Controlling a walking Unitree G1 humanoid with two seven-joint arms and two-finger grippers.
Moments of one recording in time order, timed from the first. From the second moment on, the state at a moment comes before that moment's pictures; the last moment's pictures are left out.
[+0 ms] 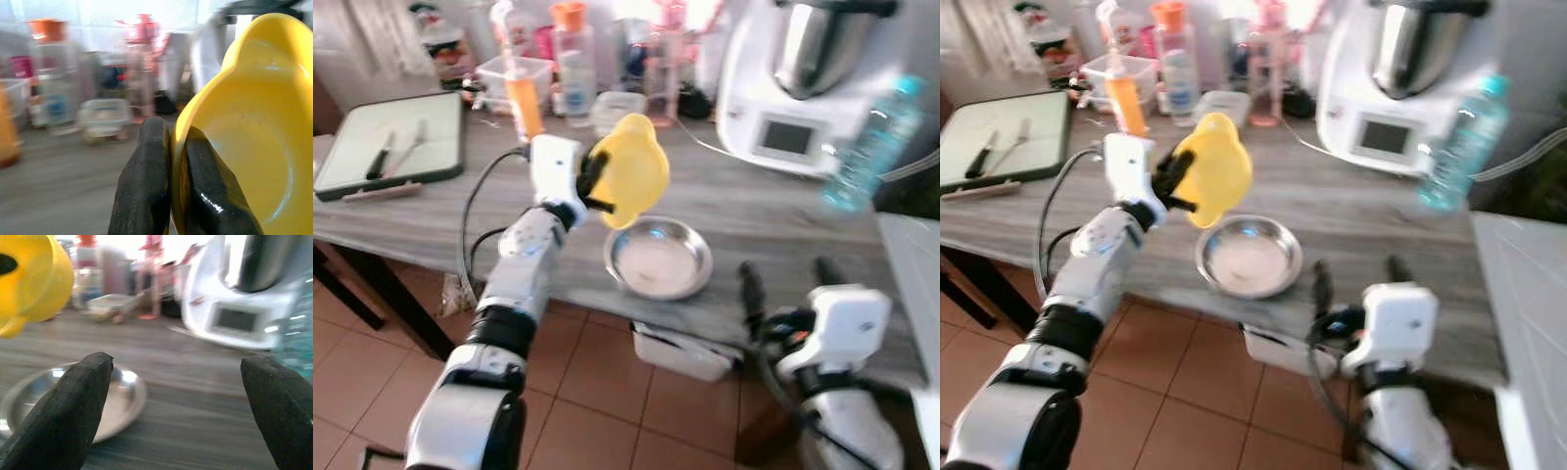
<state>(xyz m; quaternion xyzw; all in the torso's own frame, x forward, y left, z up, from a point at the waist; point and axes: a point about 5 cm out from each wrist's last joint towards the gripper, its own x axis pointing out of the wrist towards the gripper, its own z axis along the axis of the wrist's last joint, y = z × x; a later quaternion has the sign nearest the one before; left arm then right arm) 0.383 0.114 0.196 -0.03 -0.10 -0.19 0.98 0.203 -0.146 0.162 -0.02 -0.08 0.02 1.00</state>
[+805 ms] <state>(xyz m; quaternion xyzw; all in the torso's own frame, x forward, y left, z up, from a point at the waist) 0.402 0.096 0.188 0.01 -0.02 -0.18 0.98 0.195 -0.142 0.161 -0.03 -0.06 0.04 1.00</state>
